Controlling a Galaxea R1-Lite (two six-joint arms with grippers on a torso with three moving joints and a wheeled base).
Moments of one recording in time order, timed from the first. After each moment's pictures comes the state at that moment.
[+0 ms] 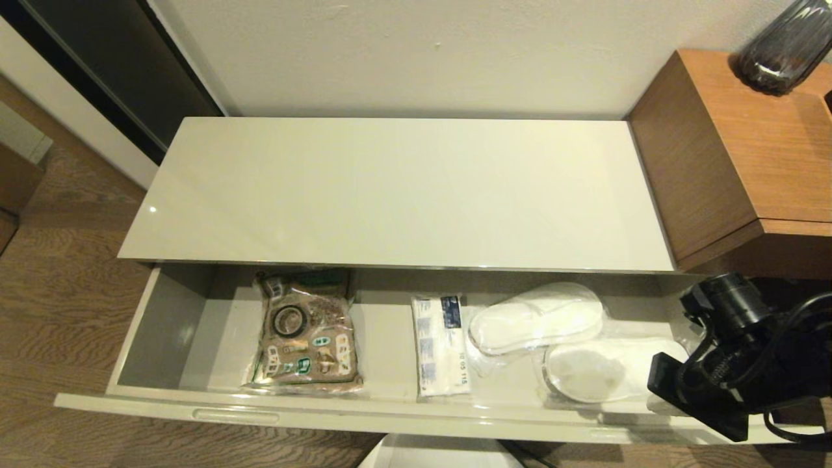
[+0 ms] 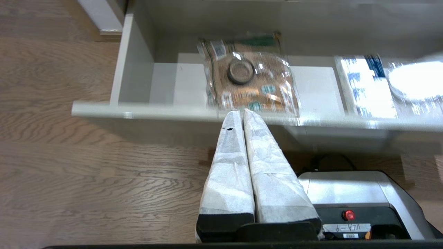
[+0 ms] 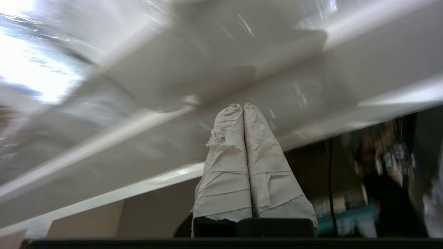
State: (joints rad) left arm 0.01 0.00 0.00 -0.01 -0.01 -0.01; right arm 0.15 1.69 -0.66 0.11 0.03 0.72
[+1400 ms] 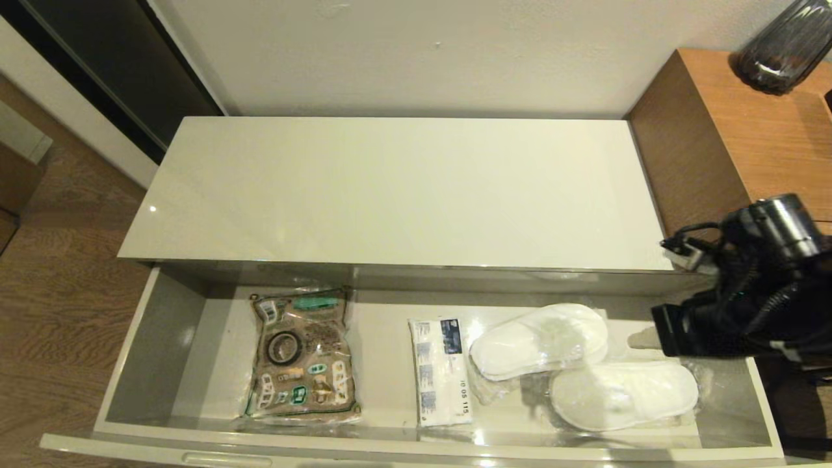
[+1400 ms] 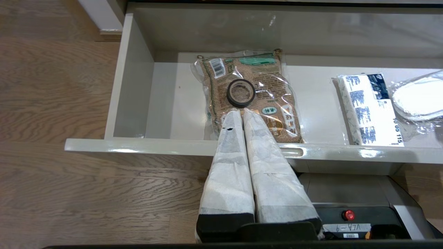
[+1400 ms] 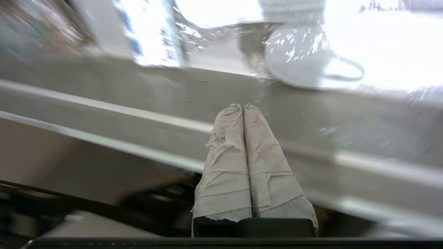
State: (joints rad) left arm 0.01 0.00 0.00 0.00 -0.01 -0.01; right arm 0.21 1.56 -0.92 0.28 0.19 0.17
